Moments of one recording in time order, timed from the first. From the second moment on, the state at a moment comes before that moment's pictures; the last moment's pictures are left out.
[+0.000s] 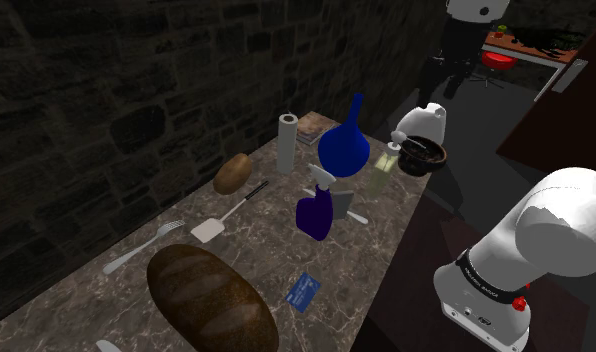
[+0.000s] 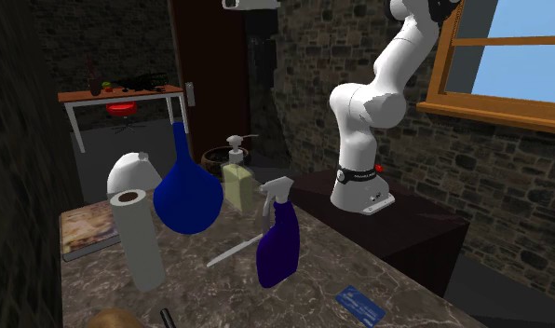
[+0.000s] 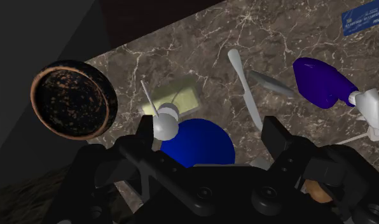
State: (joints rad) arm 0.02 -0.77 -0.06 -2.42 -0.09 1.60 0.14
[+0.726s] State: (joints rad) arm 0.06 -0.70 0.02 -2.64 -0.01 1.90 0.26
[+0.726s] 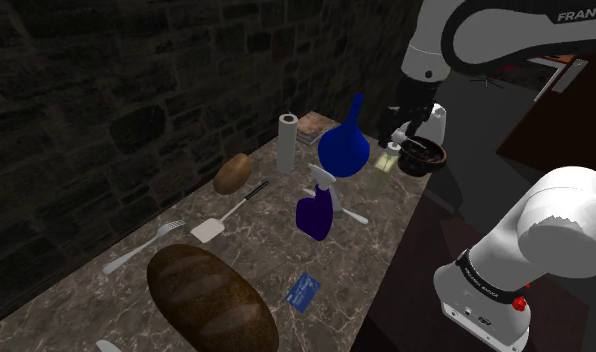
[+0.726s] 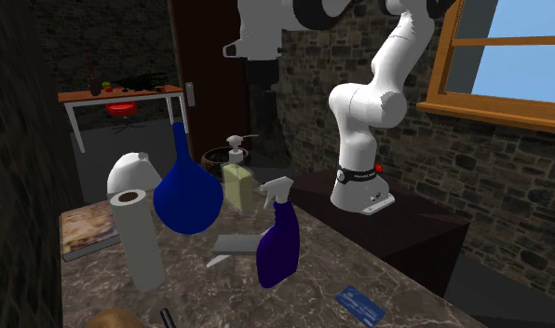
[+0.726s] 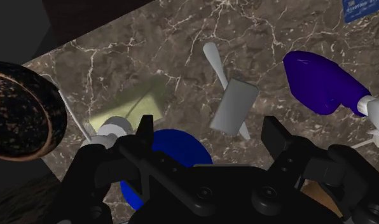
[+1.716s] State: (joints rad) arm 0.15 -0.29 0.17 -2.76 0.09 2.47 0.45
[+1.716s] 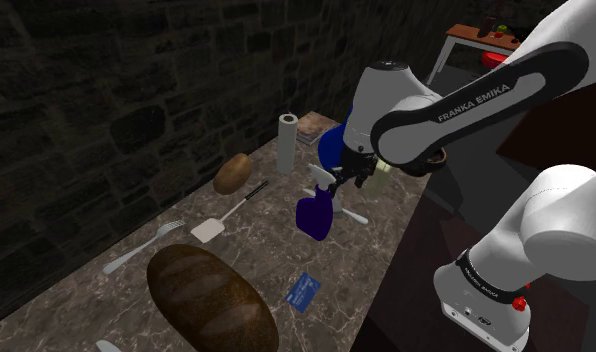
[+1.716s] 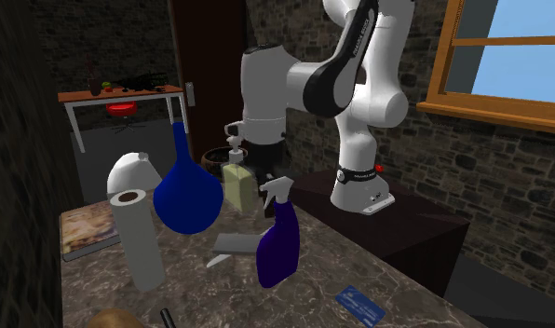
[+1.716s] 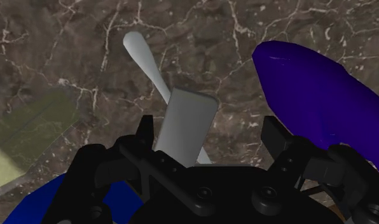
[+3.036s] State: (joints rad) arm 0.14 -0.19 0.18 -2.78 0.08 2.60 0.46
